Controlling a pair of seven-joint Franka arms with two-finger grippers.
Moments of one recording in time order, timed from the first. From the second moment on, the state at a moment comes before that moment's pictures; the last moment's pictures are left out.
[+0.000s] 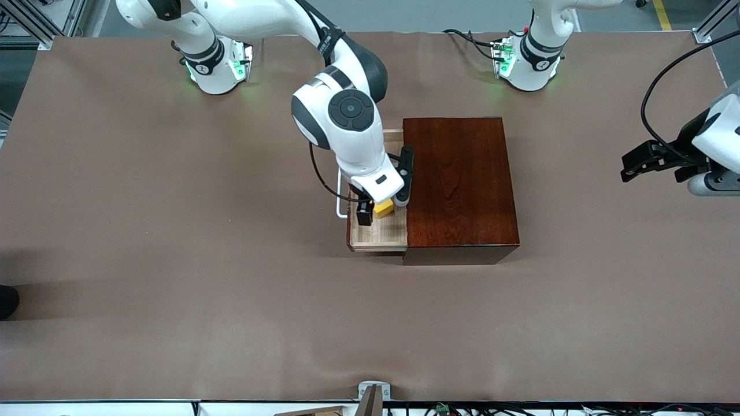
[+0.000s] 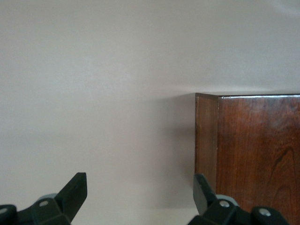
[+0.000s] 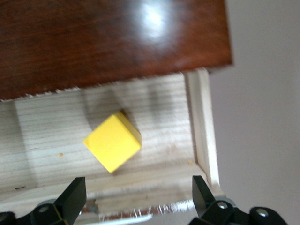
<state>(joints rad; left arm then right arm) -0.10 0.11 0.02 -1.44 0.00 1.57 -0.03 0.77 0.66 -0.06 -1.19 0.05 1.93 -0.67</state>
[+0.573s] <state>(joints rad) -0.10 0.11 0.02 -1.44 0.00 1.56 0.02 0.66 0.52 -0.12 -1.29 0.05 1.89 -0.53</state>
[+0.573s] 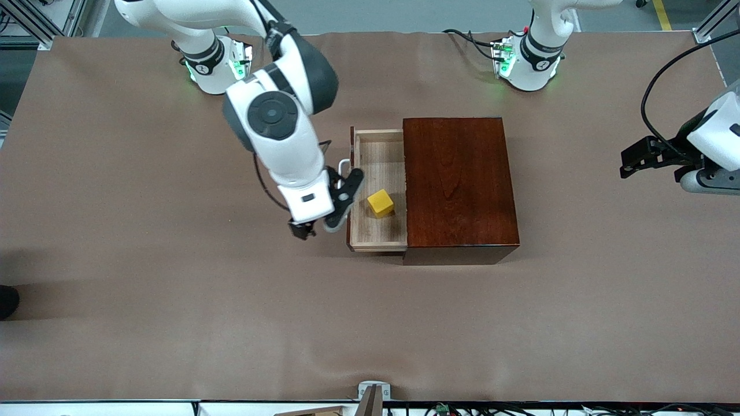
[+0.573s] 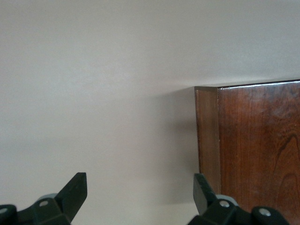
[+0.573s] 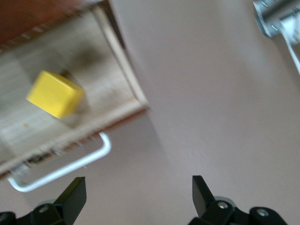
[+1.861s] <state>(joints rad) -0.11 0.11 0.02 -1.44 0.00 1.55 -0.02 0.32 0.32 -0.34 -1.44 0.05 1.67 -0.52</state>
